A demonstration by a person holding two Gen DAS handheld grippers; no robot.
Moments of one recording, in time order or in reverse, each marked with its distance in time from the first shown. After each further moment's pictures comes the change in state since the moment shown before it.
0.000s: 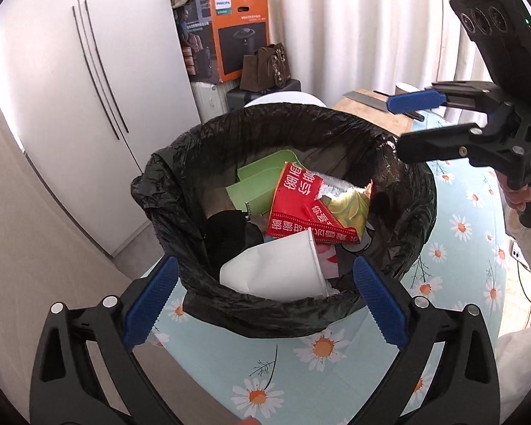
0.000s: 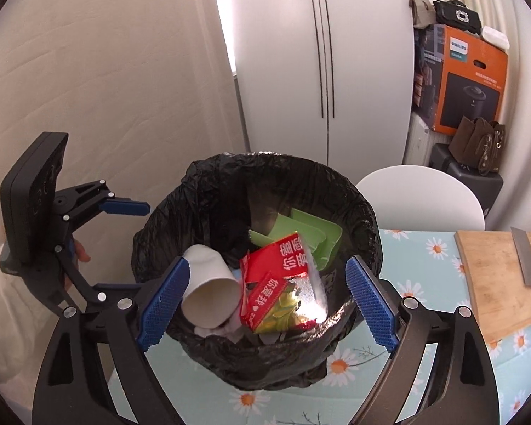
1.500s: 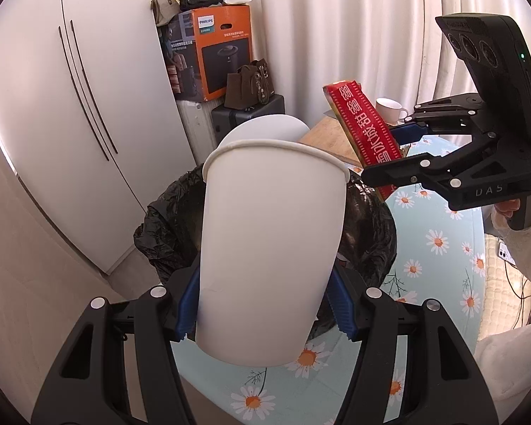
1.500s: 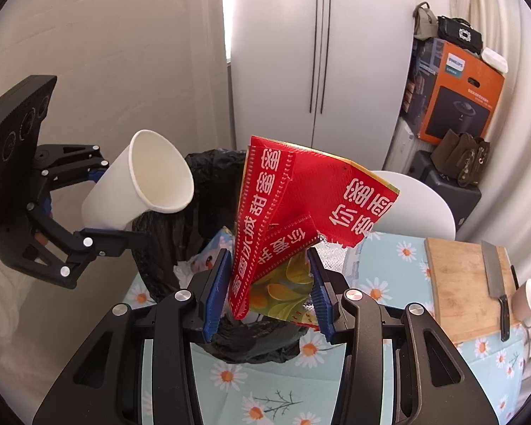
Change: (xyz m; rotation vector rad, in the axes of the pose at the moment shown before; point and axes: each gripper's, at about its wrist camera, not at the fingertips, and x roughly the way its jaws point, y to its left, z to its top) left arm -0.026 -0.014 0.044 0.051 -0.019 -0.046; right arm -0.017 0.006 0.016 -0.085 0.068 -0.080
